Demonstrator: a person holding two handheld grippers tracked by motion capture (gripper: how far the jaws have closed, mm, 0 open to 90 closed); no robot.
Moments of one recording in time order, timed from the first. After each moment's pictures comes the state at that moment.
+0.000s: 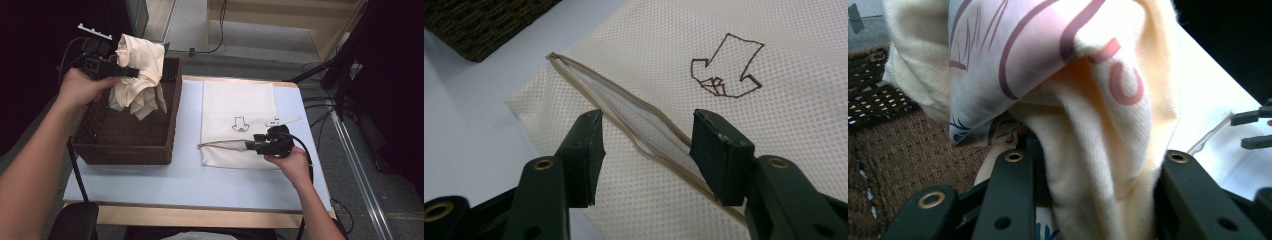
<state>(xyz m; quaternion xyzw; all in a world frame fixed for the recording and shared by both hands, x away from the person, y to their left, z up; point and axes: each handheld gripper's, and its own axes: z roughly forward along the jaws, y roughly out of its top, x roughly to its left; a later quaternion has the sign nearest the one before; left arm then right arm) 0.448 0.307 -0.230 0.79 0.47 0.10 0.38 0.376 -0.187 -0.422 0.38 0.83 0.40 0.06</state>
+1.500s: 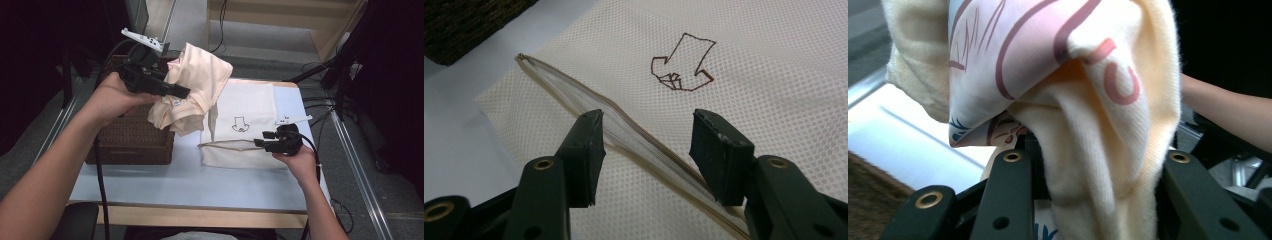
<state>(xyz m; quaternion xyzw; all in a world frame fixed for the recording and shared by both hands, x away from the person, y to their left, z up) 0.379 0.185 -0.196 0.87 0.26 0.00 0.43 0.380 -0.211 -0.422 0.40 0.82 0.40 0.09</state>
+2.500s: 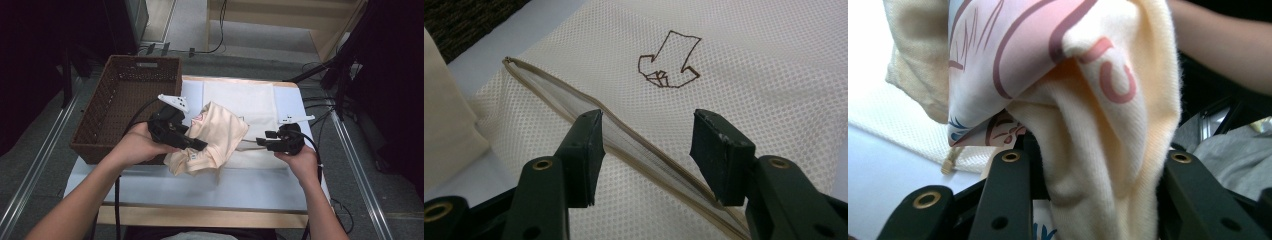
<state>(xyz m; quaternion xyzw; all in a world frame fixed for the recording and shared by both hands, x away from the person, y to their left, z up) 0.333 0.141 -0.295 0.90 0.22 -0.06 0.38 0.383 -0.218 -0.424 0.42 0.81 0.41 0.09</state>
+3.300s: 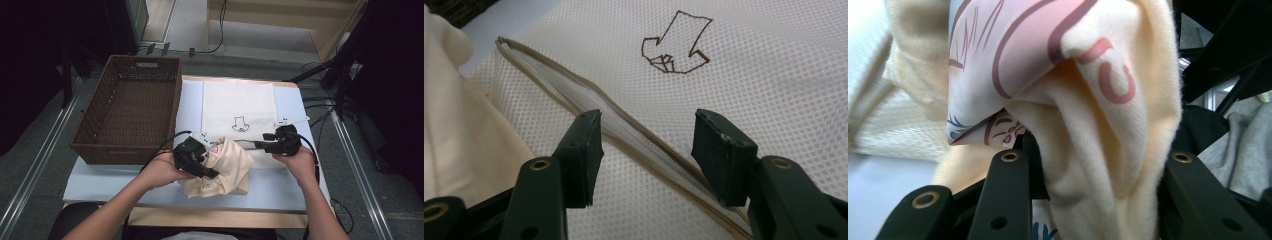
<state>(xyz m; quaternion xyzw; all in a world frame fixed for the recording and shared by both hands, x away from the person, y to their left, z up) 0.323 0.099 -0.401 0.91 0.22 -0.09 0.33 0.388 -0.213 -0.439 0.40 0.82 0.39 0.08</state>
